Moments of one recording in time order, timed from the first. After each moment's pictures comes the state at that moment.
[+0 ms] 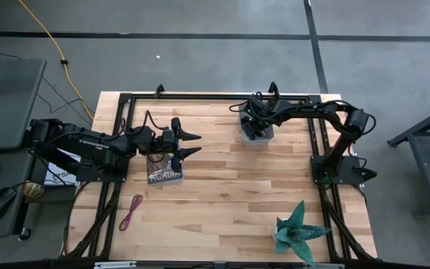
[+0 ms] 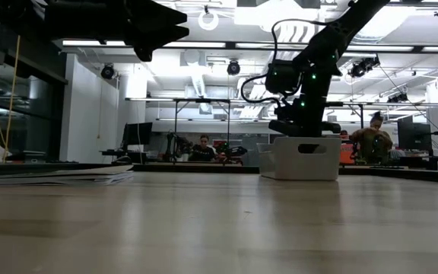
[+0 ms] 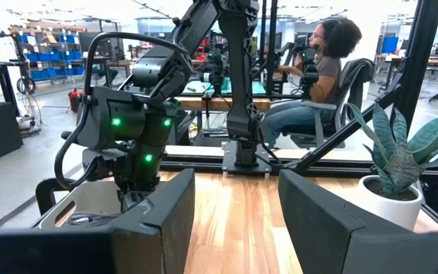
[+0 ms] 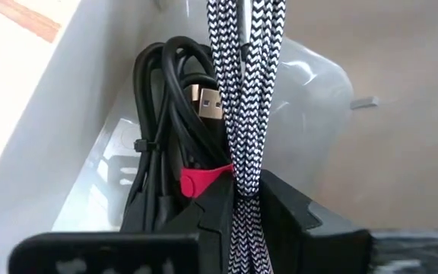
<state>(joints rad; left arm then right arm) 0.16 1.16 0.44 0.75 -0.04 0.01 -0.51 1.72 1.03 -0.56 0.22 0.47</state>
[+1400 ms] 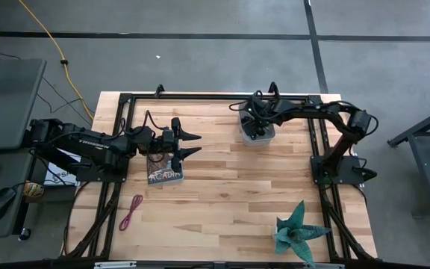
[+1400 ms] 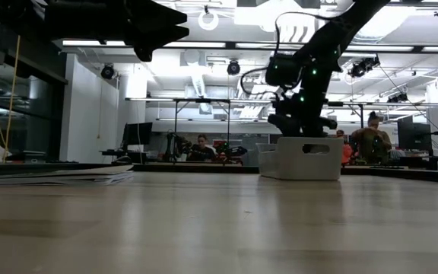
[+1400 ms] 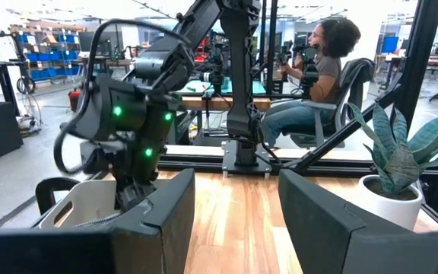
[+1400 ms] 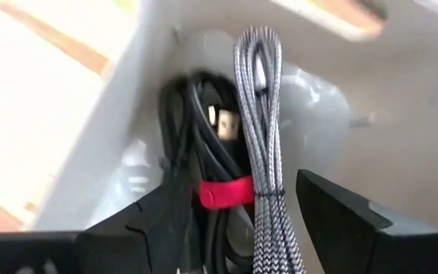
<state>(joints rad) 0.16 1.16 0.44 0.75 -0.04 0.01 -0.51 1.68 1.03 -0.53 0.23 0.42</state>
